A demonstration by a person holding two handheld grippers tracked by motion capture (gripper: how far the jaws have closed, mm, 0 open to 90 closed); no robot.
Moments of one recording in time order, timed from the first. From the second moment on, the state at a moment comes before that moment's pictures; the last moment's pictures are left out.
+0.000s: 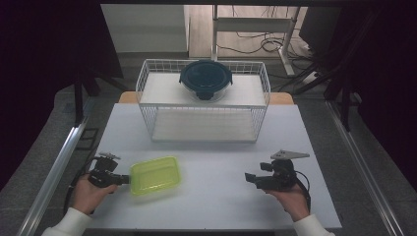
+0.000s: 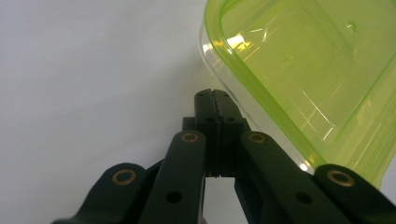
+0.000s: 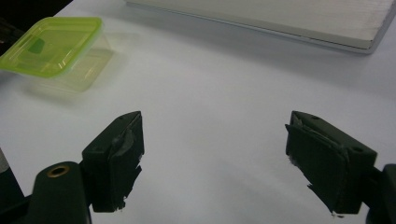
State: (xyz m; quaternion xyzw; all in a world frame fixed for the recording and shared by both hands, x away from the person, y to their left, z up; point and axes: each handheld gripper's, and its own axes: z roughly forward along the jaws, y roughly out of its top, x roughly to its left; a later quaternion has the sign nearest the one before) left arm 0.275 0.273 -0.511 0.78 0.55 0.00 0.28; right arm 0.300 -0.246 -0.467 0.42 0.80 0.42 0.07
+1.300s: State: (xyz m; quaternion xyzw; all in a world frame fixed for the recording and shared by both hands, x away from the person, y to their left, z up) left arm 0.311 0.158 -0.510 0.82 0.48 -0.01 0.30; right arm 0.298 -0.249 -0.471 0.43 0.80 0.41 0.06
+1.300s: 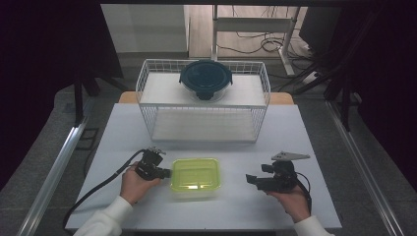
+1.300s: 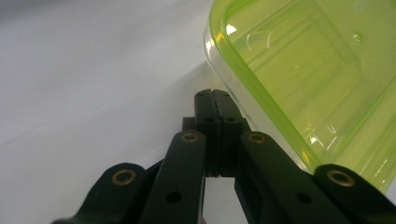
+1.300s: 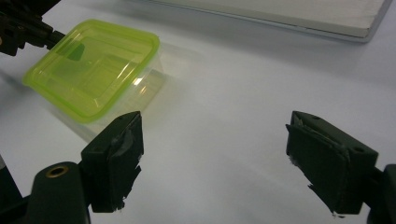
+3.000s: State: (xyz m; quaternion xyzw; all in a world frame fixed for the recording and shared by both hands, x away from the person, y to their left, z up) left arm 0.279 0.190 -0.480 0.76 0.49 -0.02 0.43; right arm 0.297 -0.237 -0.478 0.40 0.81 0.42 0.05
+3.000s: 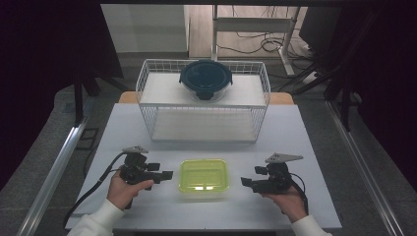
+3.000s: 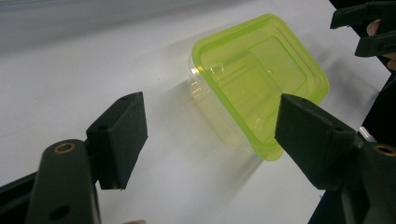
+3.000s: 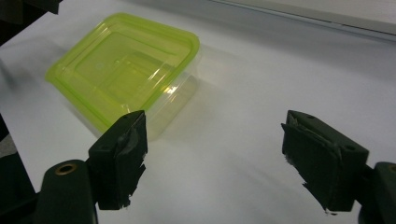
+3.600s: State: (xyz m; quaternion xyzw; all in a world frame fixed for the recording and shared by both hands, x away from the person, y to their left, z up) left arm 0.287 0.184 -0.496 0.75 0.49 -0.07 0.44; right arm 0.303 -0.225 -0.484 0.41 0.80 0.43 -0.02
